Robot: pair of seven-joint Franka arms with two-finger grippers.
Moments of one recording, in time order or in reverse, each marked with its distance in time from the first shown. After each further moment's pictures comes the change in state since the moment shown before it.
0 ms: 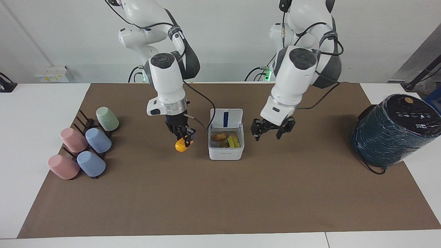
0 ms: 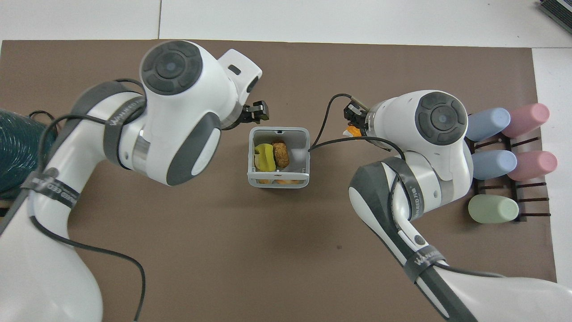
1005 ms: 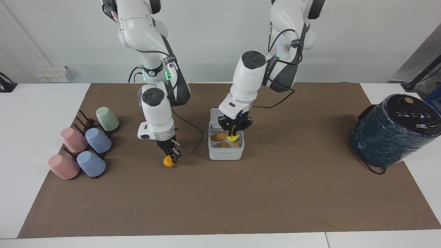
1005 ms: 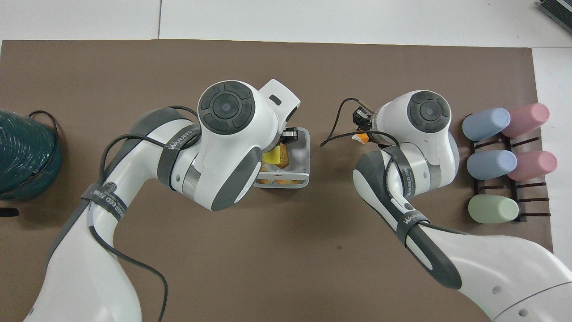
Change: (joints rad) left arm -0.212 0.010 -0.066 -0.153 -0.015 0.228 -0.214; right arm -0.103 0.150 -0.017 -0.020 0.000 0.075 0.000
